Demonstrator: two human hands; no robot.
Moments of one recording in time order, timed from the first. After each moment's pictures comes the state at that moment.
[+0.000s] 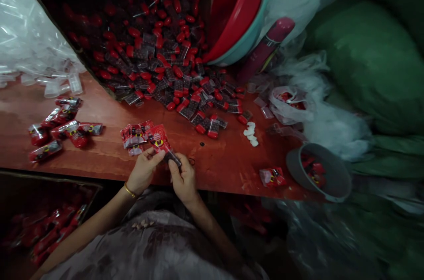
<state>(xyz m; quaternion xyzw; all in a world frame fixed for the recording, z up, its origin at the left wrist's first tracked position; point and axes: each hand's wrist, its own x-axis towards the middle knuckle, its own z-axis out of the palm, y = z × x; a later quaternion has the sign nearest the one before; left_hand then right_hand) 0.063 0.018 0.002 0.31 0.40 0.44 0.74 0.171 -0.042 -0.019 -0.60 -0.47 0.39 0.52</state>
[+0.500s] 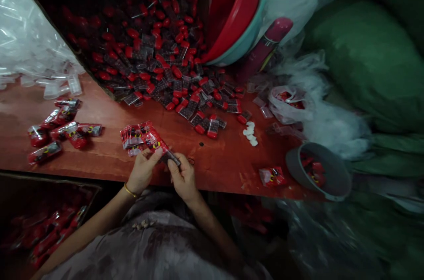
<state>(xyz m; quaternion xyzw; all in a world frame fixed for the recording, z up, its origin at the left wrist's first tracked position) 0.067 0.016 0.003 0.36 0.42 0.46 0.69 0.169 -0.038 -0.015 -0.56 -0.46 0.43 0.54</state>
